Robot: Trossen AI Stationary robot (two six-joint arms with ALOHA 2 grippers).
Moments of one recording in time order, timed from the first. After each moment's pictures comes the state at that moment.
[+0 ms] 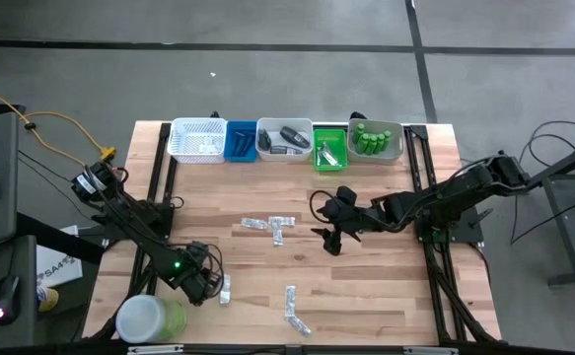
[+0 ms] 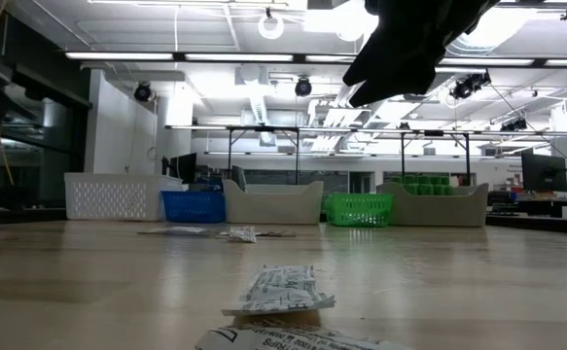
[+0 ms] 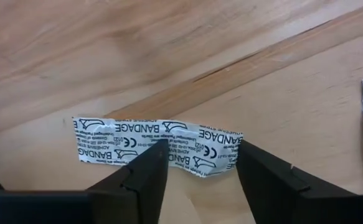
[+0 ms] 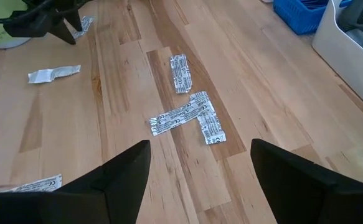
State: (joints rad) left arm -0.81 1.57 0.80 -0.76 0.00 -1.99; right arm 0.26 1.40 0.90 -0.20 0.37 0.43
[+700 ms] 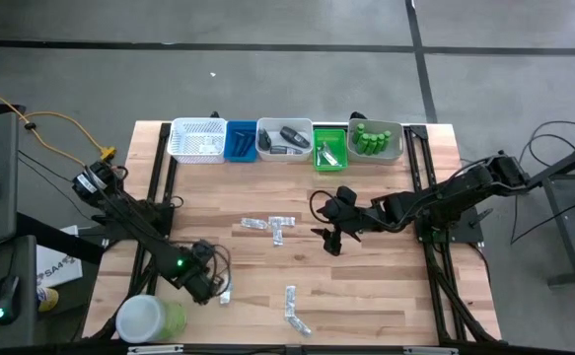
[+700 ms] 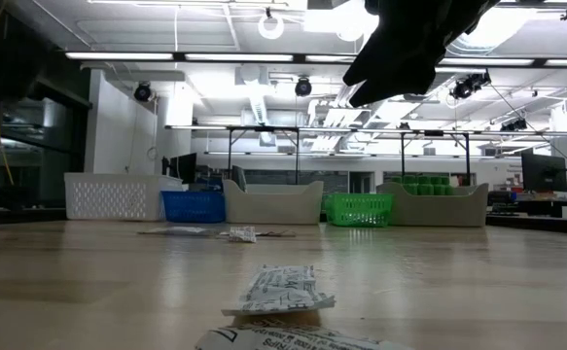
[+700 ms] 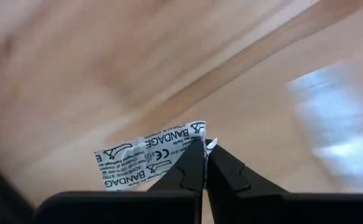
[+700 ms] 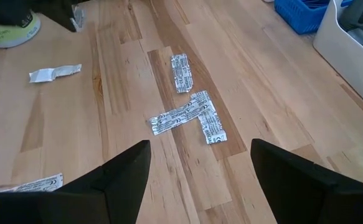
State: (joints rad) left arm -0.76 1.53 0.91 -0.89 -0.07 -1.77; right arm 0.26 1.40 0.90 -0.20 0.36 0.43
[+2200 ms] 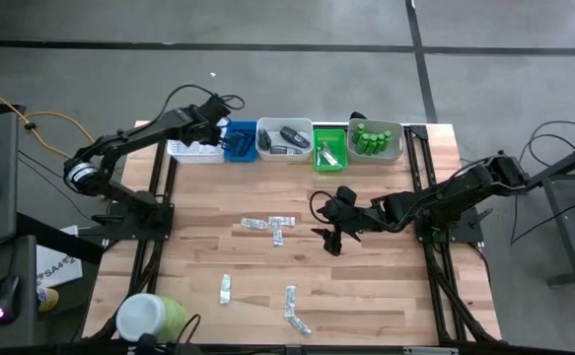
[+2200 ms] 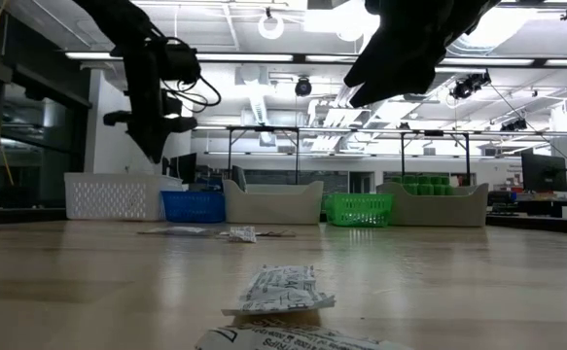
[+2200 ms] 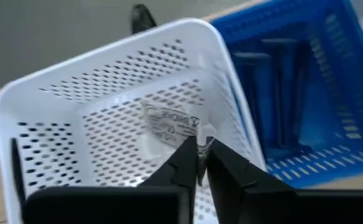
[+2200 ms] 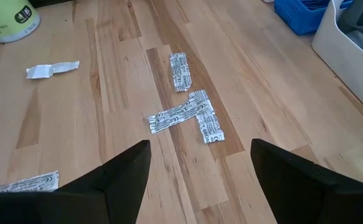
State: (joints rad) left arm 0.78 1.40 1.05 -0.76 -0.36 -0.42; right arm 0.26 1.40 0.90 -0.20 0.37 0.42
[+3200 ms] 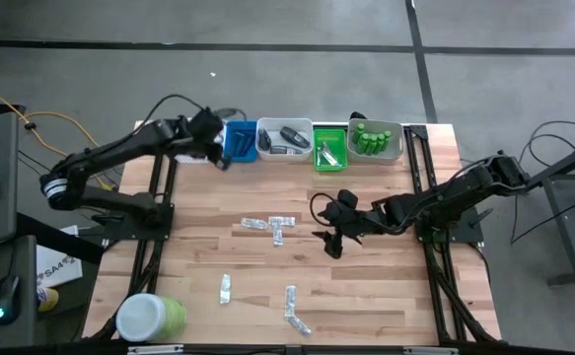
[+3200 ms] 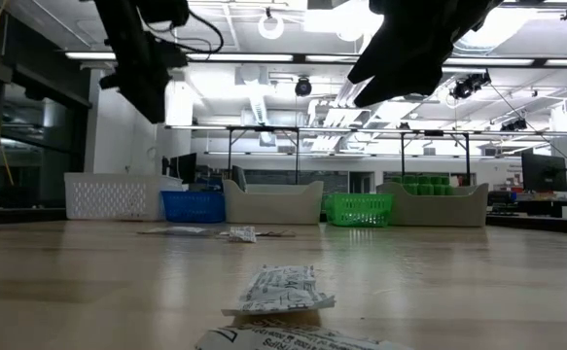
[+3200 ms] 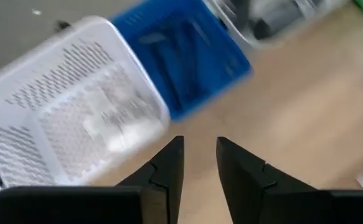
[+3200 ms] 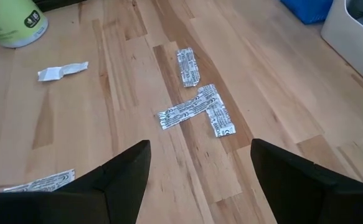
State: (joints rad) left arm 0.55 1.16 1.09 -0.94 -0.26 -0.38; right arm 0.28 1.40 0.90 -0.21 0.37 0.49
